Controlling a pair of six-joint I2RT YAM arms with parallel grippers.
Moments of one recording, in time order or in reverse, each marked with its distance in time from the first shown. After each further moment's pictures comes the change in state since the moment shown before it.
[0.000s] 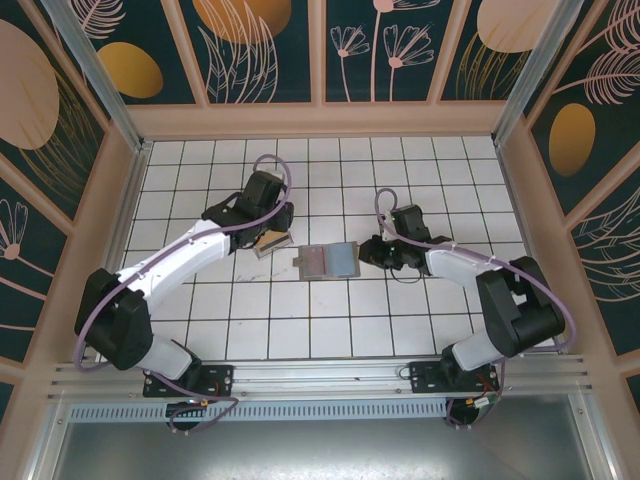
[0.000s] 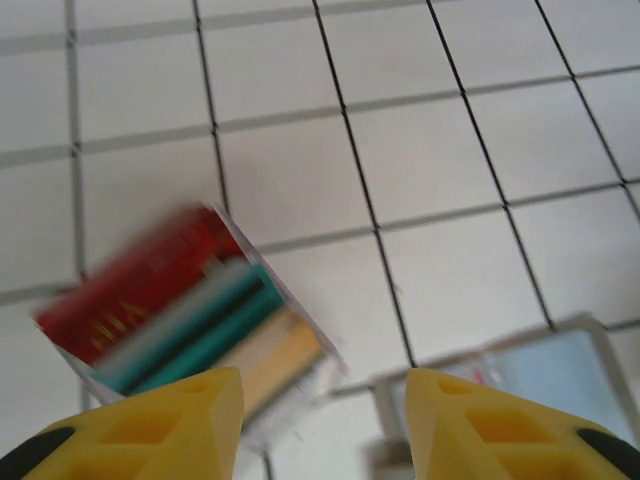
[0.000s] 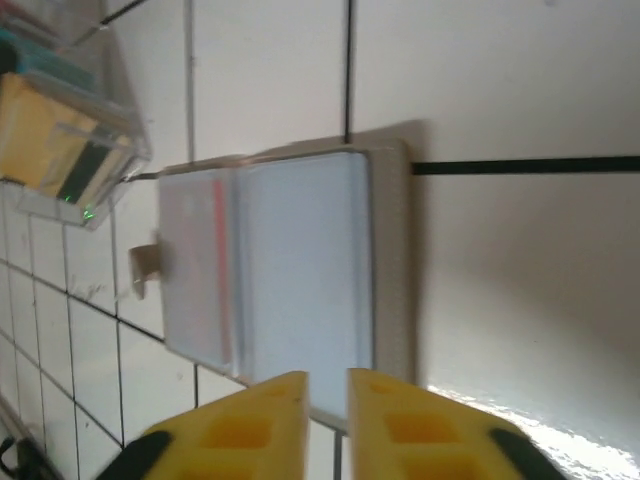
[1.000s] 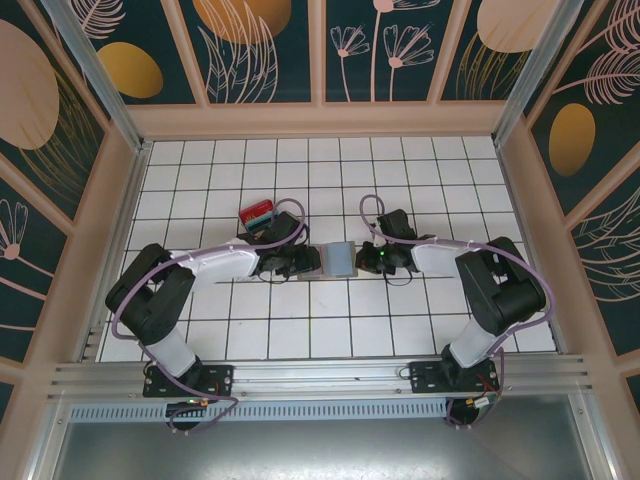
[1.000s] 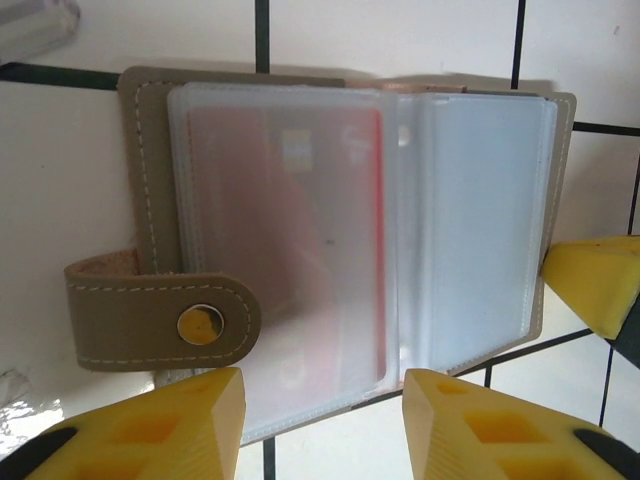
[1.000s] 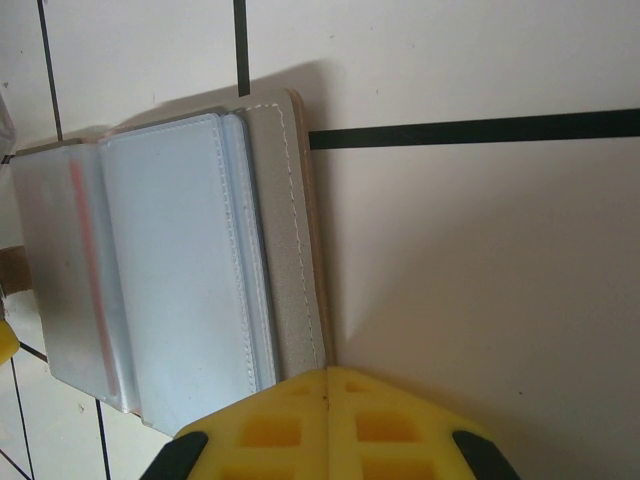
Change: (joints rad) left arm -0.104 0.205 -0.200 0.206 0.352 -0.452; right arm 0.055 0.142 0.037 0.007 0.069 -0.005
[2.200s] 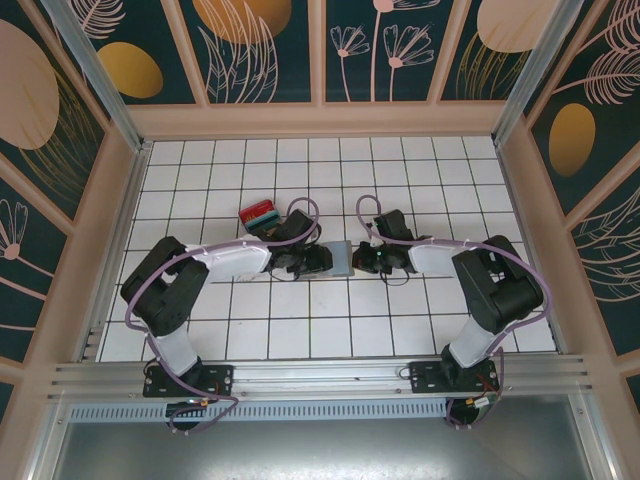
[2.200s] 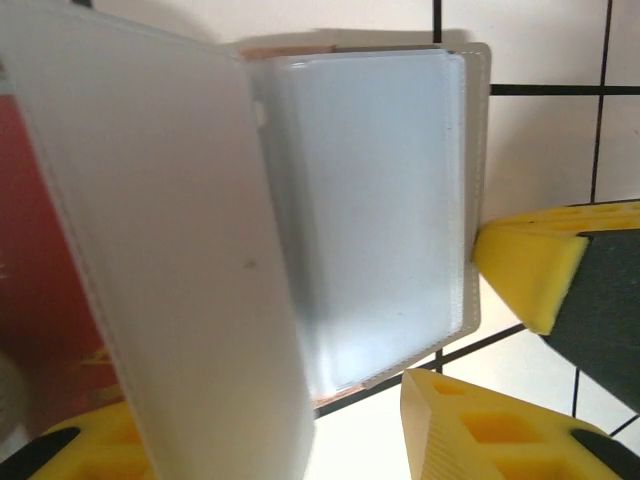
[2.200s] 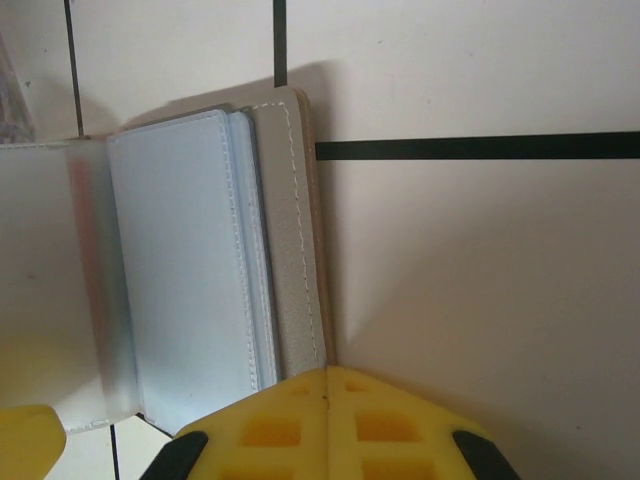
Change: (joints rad) left arm -0.037 0.085 0.084 0.007 0.053 0.038; right arm 0.021 0.017 0.000 0.046 -0.003 0.008
